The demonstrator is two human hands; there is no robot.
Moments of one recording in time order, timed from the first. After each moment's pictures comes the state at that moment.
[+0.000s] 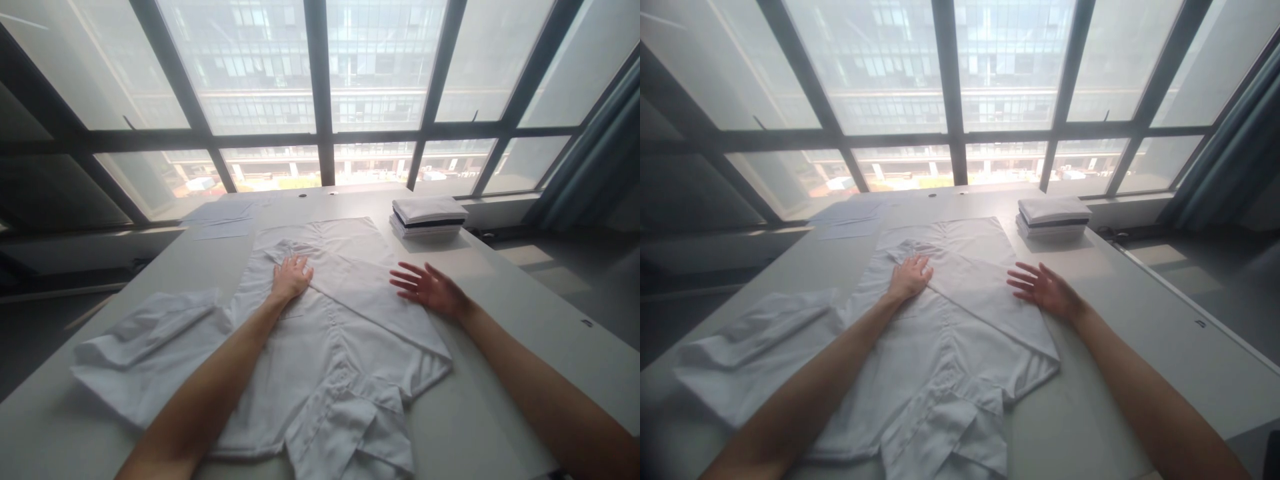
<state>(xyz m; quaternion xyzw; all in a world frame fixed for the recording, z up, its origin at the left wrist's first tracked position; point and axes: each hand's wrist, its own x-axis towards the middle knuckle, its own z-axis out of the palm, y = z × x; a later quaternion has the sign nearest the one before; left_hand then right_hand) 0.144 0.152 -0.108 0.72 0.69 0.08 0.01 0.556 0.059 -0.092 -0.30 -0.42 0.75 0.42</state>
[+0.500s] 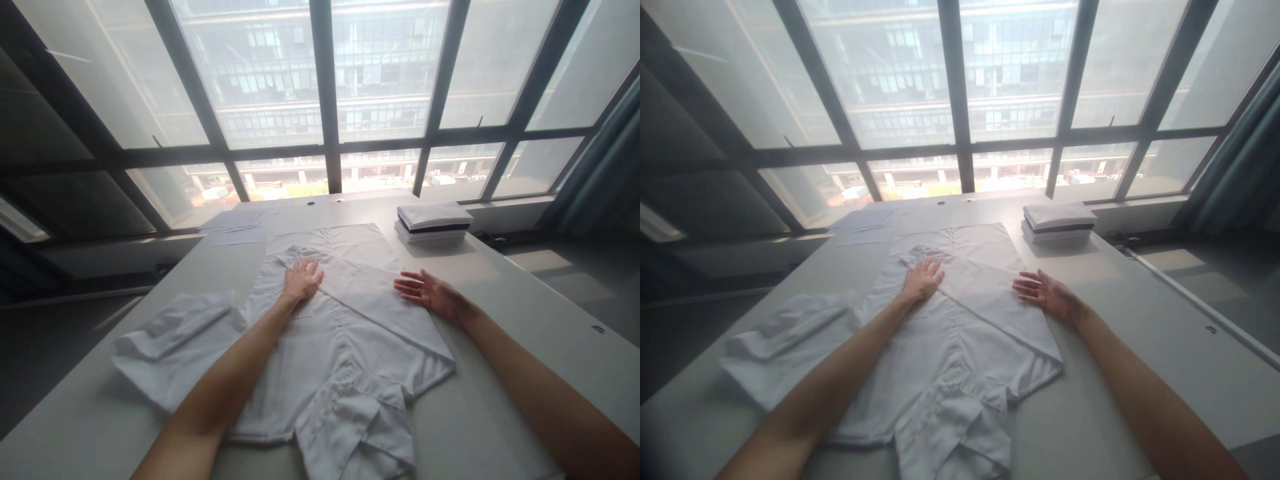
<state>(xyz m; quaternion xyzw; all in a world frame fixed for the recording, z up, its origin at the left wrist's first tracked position) 0.145 0.151 -0.105 0.74 0.67 0.06 0.02 0.556 0.069 -0.105 -0.34 -0.37 0.75 0.43</state>
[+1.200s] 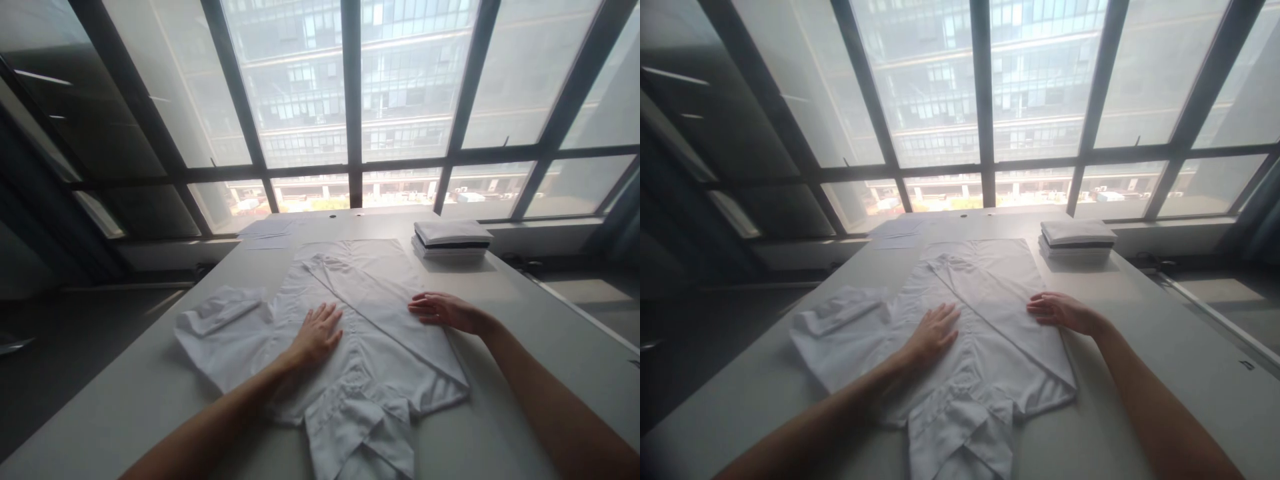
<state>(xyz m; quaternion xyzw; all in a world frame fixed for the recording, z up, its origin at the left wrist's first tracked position) 0.148 -0.010 -0.105 0.82 0.56 0.09 0.08 0.567 0.059 -0.090 -0.37 -0.49 0.73 0.31</state>
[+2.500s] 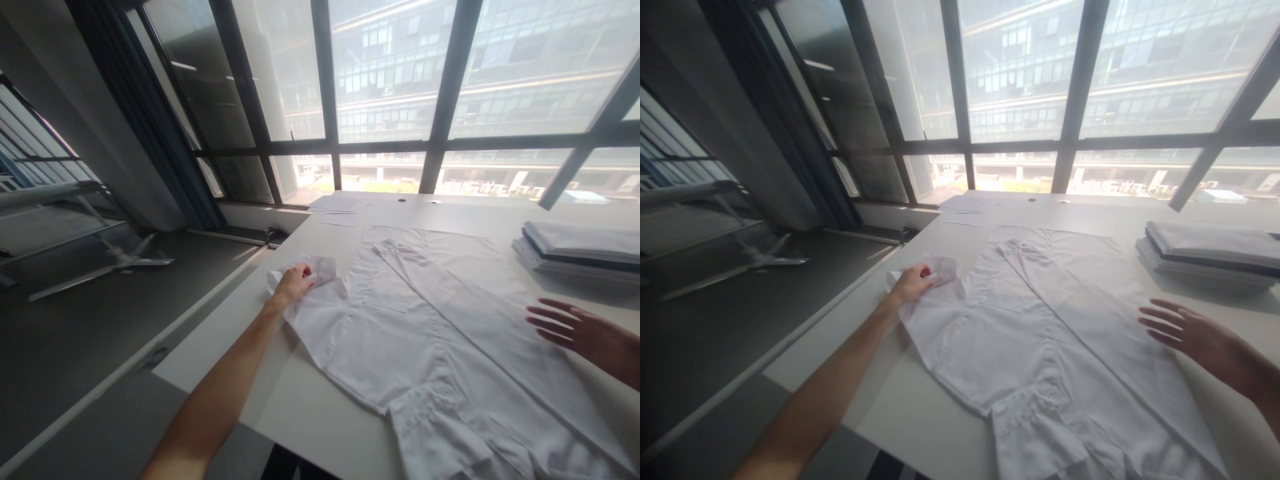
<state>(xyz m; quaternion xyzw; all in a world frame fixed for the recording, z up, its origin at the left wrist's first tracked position) -0.100 -0.013 -0.076 0.62 0.74 0.27 0.04 0.568 0.068 -0.089 -0.51 -0.42 0.61 0.43</state>
